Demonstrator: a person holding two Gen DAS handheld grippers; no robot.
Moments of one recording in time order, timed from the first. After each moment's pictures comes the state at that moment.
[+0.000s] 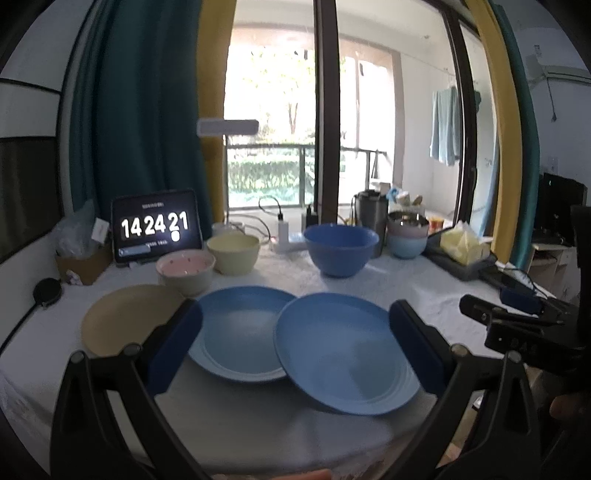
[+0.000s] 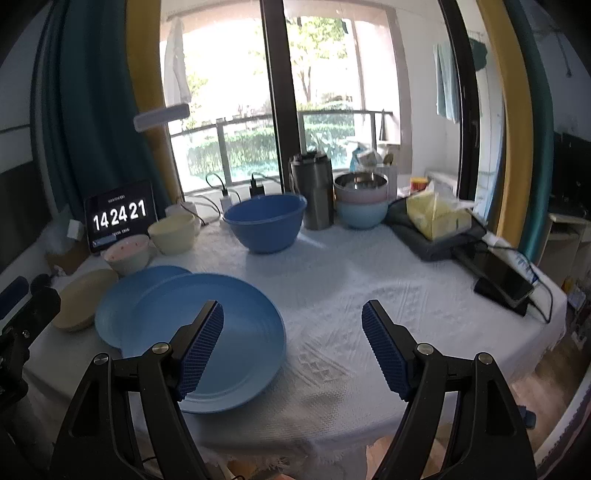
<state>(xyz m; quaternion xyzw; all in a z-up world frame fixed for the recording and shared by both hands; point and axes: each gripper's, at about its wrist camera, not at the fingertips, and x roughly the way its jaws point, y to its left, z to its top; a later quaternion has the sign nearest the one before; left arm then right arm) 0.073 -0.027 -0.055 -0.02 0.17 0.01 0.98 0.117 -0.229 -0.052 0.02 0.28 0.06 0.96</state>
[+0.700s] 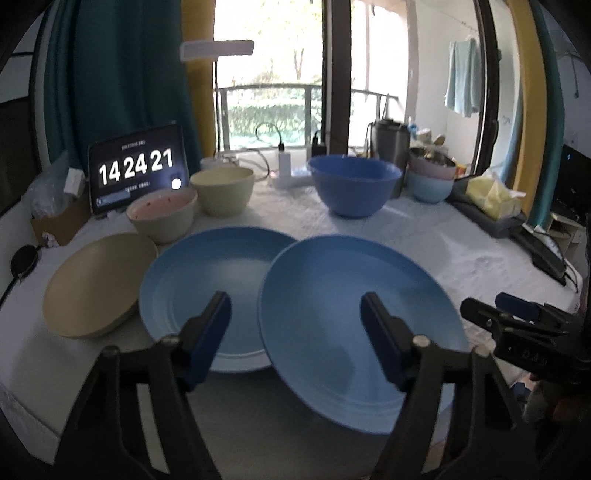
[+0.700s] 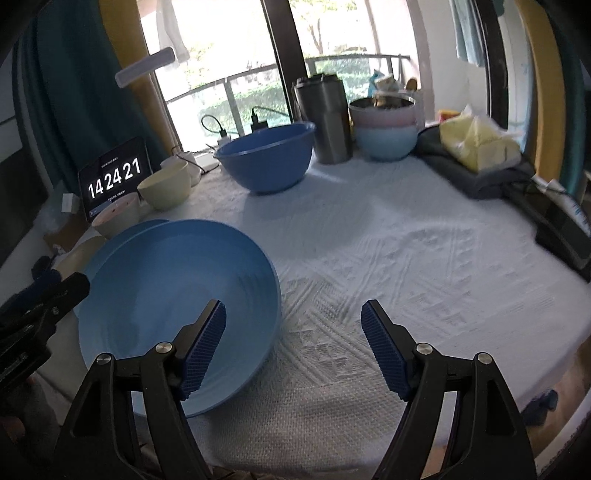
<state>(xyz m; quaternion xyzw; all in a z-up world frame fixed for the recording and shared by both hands) 0.154 -0.035 -0.113 -0.02 0.29 0.02 0.96 0.181 -0.236 -0.122 0.06 0.37 0.11 0.92</state>
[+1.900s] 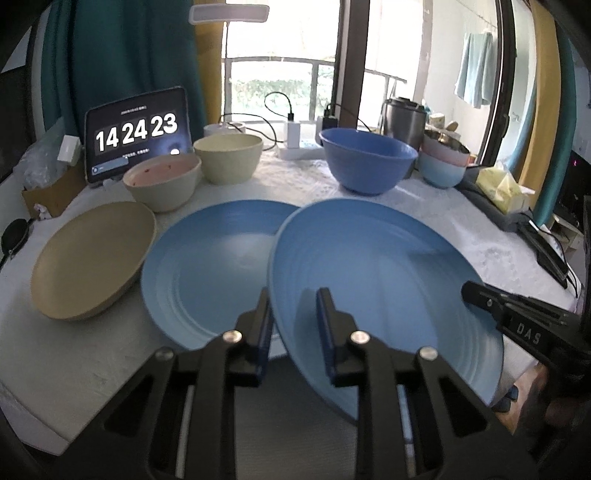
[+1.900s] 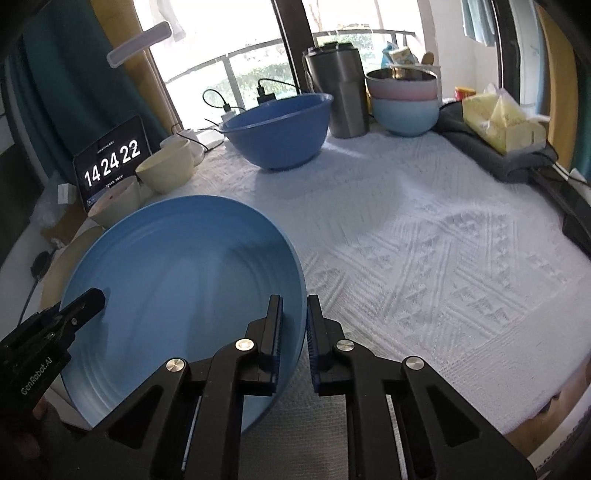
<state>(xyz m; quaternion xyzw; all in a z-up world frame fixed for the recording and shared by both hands) 0.164 -0.015 -0.123 -0.05 0.34 0.02 0.94 0.201 -0.210 -0.123 0.05 0.41 0.11 0.90</state>
